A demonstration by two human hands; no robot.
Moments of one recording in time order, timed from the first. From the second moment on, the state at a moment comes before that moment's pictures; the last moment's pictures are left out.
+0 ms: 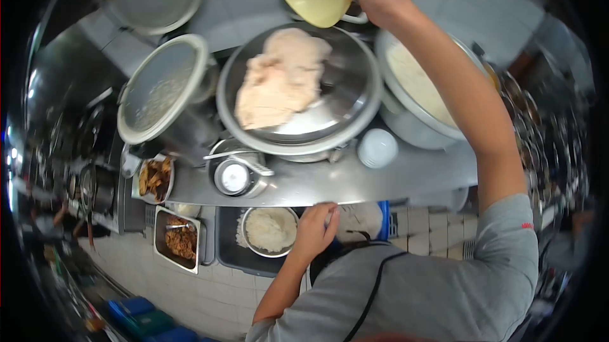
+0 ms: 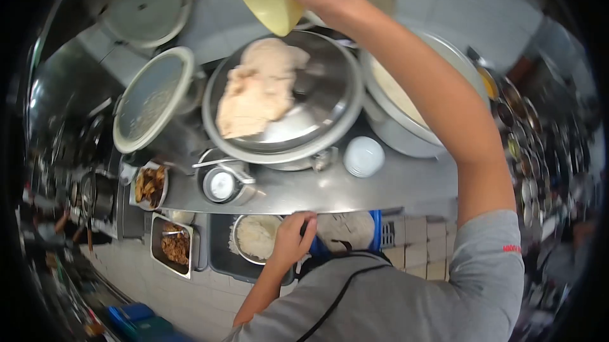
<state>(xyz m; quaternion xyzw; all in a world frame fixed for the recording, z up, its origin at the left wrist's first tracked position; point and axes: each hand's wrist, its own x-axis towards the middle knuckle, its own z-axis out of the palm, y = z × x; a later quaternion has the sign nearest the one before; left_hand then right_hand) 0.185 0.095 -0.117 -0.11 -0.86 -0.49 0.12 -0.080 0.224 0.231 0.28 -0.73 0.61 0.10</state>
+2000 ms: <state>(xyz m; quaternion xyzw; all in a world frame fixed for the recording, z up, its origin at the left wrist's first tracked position) -0.038 0.296 -0.098 -0.20 -0.94 -0.13 0.24 -0.155 0.612 -0.016 -0.16 -0.34 0.93 -0.01</state>
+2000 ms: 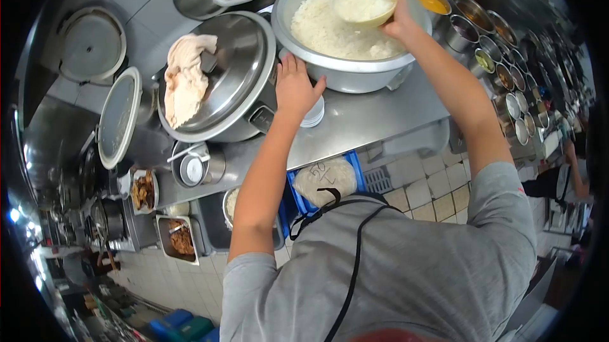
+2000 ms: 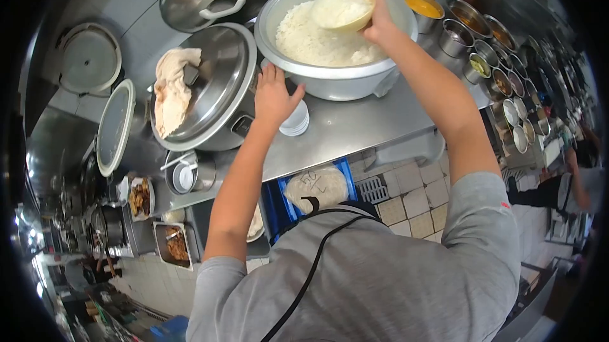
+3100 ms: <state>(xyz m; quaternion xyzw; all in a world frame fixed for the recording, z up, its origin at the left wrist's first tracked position) 0.646 -0.090 -0.285 0.26 -0.92 -0.28 -0.13 -0.119 0.529 -0.017 -0.16 -0.26 0.94 0.16</state>
